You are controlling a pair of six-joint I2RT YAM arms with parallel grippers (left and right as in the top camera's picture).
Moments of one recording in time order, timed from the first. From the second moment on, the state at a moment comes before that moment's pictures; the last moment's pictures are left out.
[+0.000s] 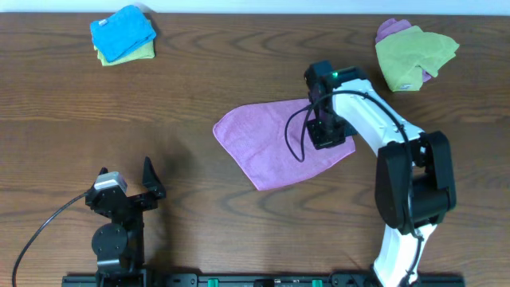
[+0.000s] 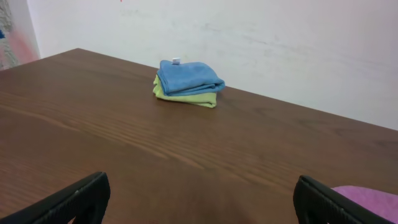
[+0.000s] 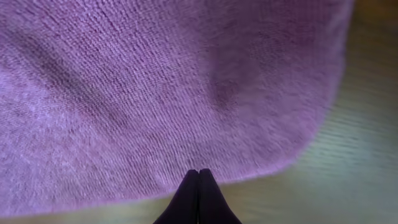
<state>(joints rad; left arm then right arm) 0.08 0.01 0.04 -0.14 -0.08 -0.19 0.32 2.04 1.49 -1.14 0.11 0.08</state>
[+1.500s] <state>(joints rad) 0.08 0.01 0.04 -0.14 -0.08 -0.19 0.35 1.98 1.24 -1.06 -0.04 0.11</state>
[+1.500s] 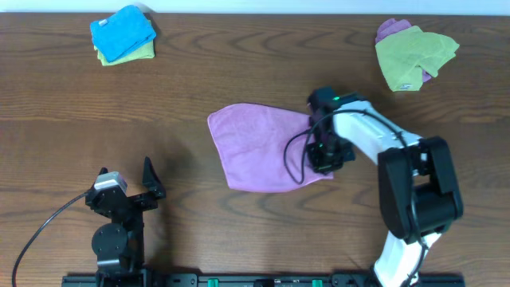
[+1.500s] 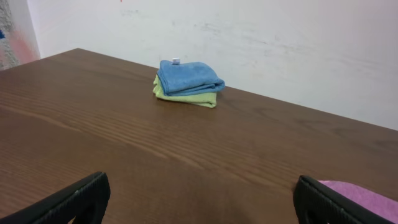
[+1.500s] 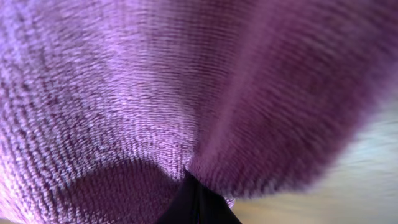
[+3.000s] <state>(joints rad) 0.08 0.01 0.04 -0.14 -0.08 -0.19 0.46 1.56 1.61 -1.20 0.09 0.20</state>
